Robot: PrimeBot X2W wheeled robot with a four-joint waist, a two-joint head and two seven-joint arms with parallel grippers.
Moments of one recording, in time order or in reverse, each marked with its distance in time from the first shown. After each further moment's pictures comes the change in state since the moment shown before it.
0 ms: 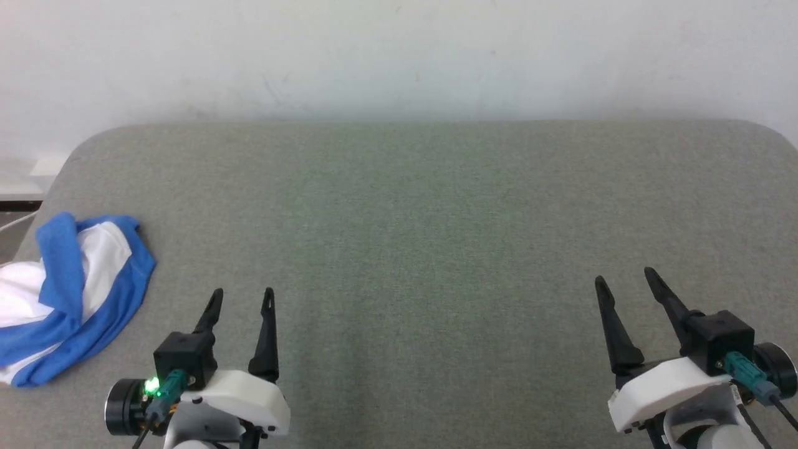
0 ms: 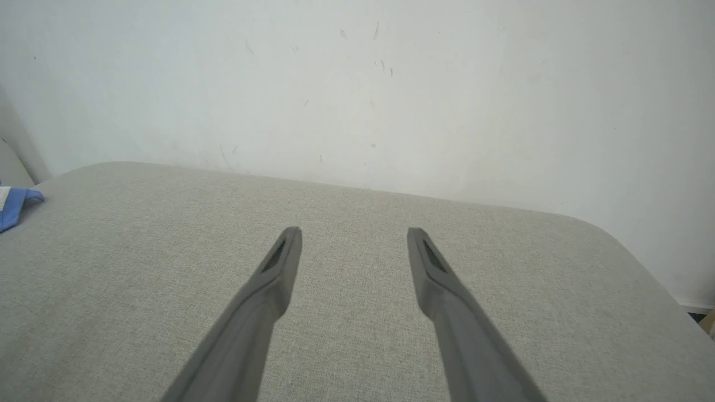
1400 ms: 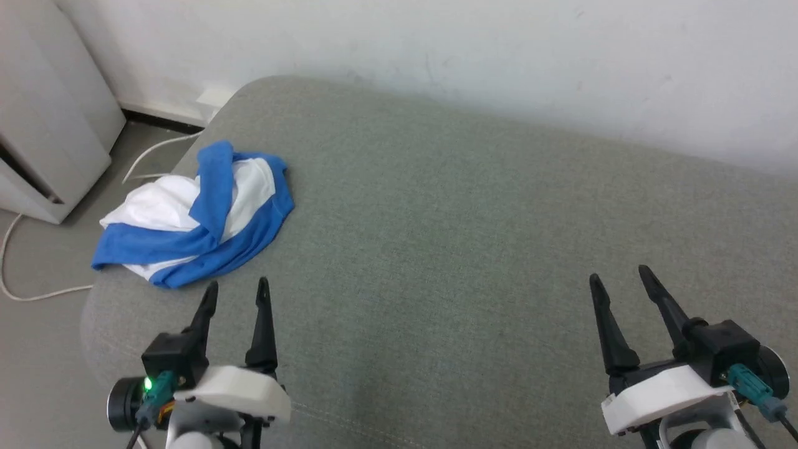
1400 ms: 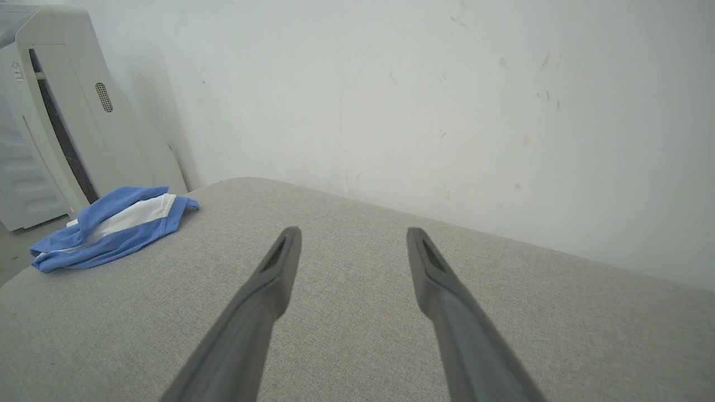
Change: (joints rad) left arm -0.016 0.000 -0.011 0.035 -0.084 0.025 -0.088; right arm 0.010 0.001 0.026 0.003 0.046 0.000 -0.083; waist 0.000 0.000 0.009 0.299
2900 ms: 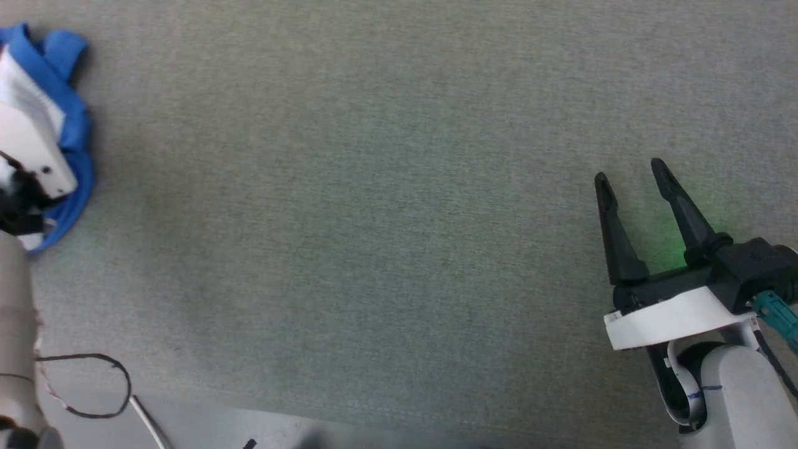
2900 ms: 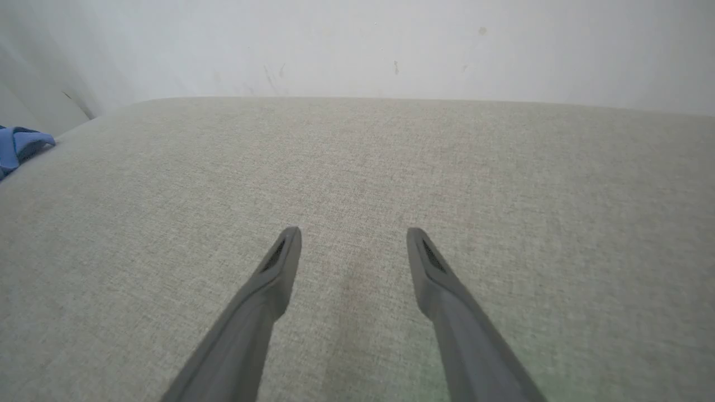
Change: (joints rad) left arm -0.895 0.382 0.146 0.788 -0.112 0.015 0.753; right arm -0.214 -0.038 0.038 -0.053 0.008 0.000 -0.012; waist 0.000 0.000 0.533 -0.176
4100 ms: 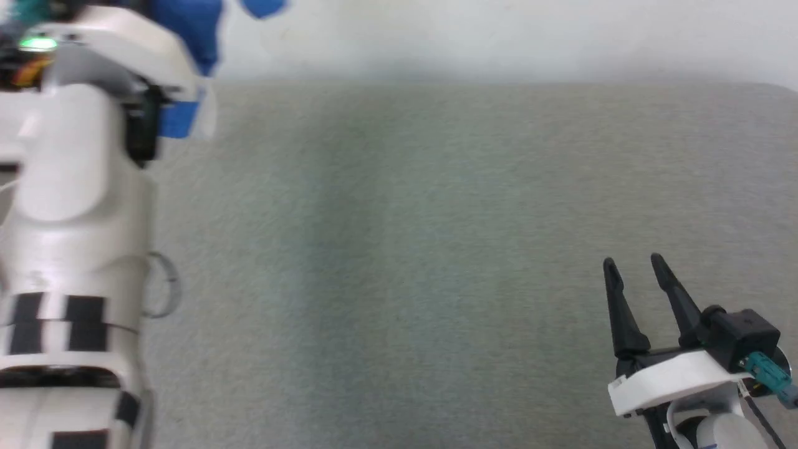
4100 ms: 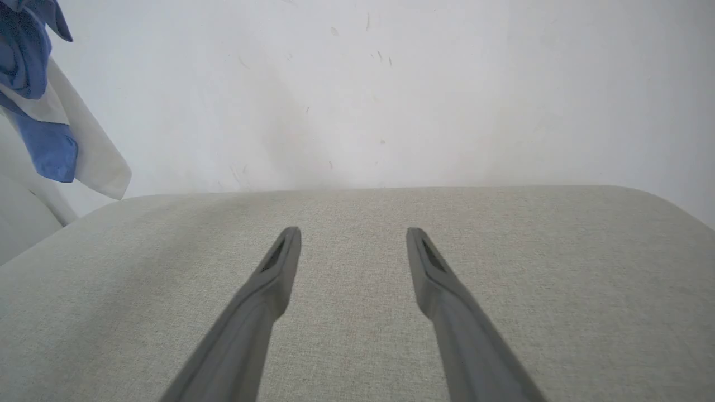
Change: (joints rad) left arm -0.158 -0.166 -0.238 -0.040 0.077 -0.091 -0.807; right arm 0.156 0.040 -0.067 0.135 0.082 0.000 -0.041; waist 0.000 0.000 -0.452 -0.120
